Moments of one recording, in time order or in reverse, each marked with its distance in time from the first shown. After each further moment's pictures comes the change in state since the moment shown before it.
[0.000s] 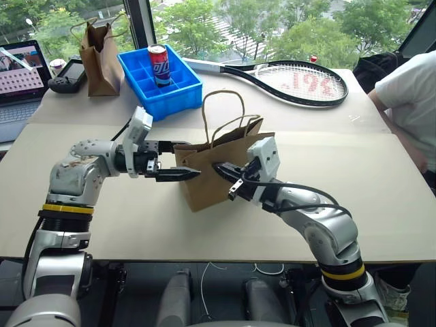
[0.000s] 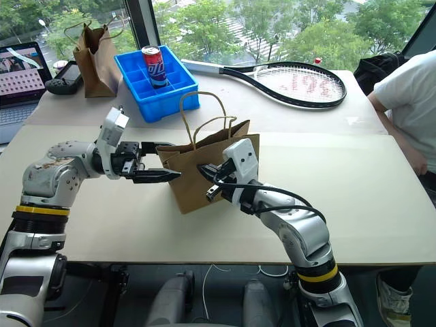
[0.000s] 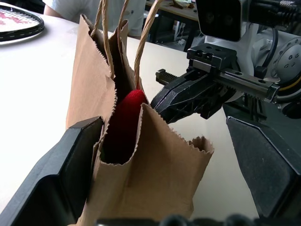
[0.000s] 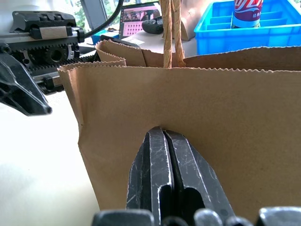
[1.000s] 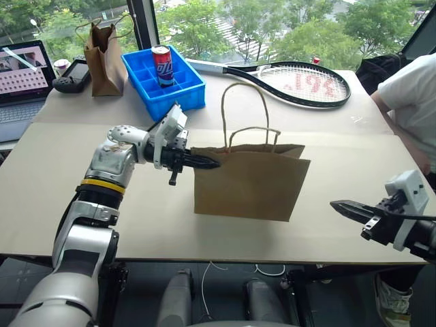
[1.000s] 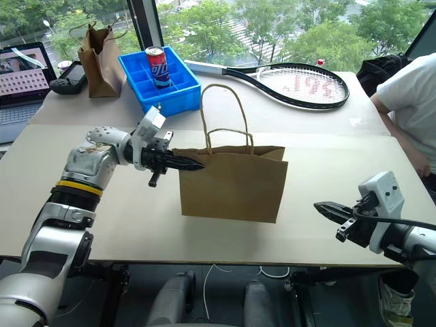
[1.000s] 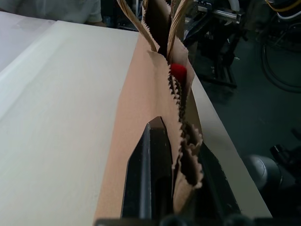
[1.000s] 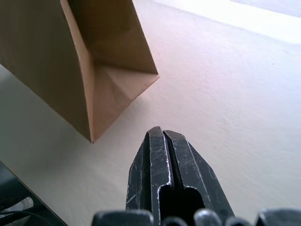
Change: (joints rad) left arm -0.222 -0.144 -0.153 0.361 0.174 -0.281 -0.225; right arm 0.629 -0.586 -0.801 -0.137 0.265 0.152 0.379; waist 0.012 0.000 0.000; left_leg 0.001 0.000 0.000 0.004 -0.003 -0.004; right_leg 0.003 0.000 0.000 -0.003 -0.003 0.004
